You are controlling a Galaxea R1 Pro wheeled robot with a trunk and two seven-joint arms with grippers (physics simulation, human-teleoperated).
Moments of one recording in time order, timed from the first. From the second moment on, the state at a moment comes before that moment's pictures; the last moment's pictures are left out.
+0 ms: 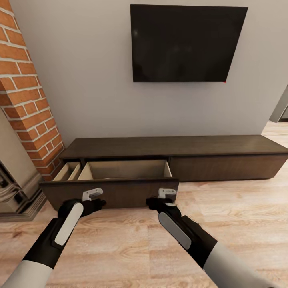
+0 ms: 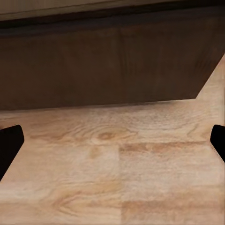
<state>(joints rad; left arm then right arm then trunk) -0.53 0.13 -0.15 -1.27 0.72 0.85 0.47 -0.69 -0.01 0.78 -1.10 -0.89 0.42 -0.69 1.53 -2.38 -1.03</state>
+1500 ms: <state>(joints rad) -0.45 0.14 -0.30 -1.26 0.50 0.43 0.32 -0.69 -0.01 0.95 -0.99 -0.77 0.09 -0.70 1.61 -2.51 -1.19</state>
